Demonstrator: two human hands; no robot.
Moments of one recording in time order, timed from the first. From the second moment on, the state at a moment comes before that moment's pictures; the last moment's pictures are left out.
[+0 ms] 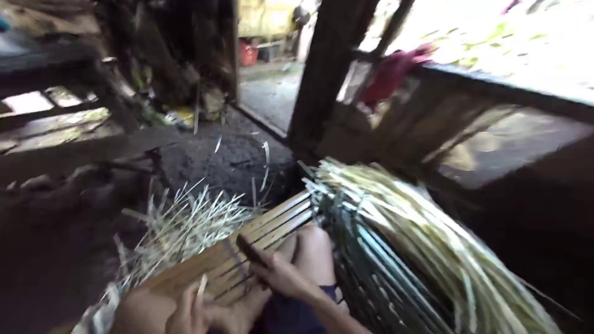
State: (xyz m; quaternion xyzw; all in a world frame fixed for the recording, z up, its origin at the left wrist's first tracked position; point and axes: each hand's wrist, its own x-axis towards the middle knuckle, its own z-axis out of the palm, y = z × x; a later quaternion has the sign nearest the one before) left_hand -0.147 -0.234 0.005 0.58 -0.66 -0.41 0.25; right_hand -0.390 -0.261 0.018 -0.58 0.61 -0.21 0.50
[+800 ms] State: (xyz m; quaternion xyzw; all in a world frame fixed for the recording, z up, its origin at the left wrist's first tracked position) left_hand -0.154 -0.211 0.067 0.48 -0.48 -0.59 0.45; right_hand -0.347 -0.220 0.052 -0.52 0.34 -0.38 0.69
